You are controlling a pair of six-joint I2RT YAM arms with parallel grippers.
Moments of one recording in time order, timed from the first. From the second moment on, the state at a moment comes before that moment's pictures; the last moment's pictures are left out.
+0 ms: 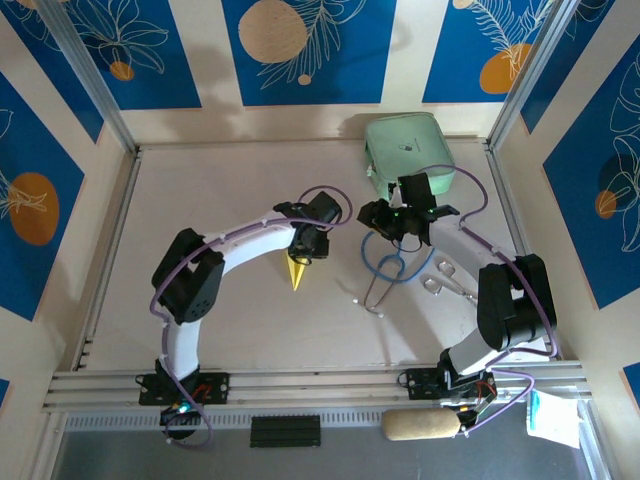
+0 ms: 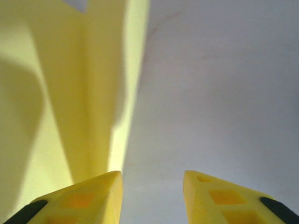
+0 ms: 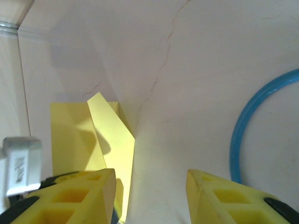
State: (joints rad) left arm -0.80 1.95 1.49 -0.76 -0.11 -0.71; right arm 0.26 1.55 1.01 -0.33 -0.43 0.73
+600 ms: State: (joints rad) left arm -0.65 1.37 1.12 -0.65 -0.03 -0.82; right arm 0.53 1.66 1.29 -0.58 -0.22 0.63
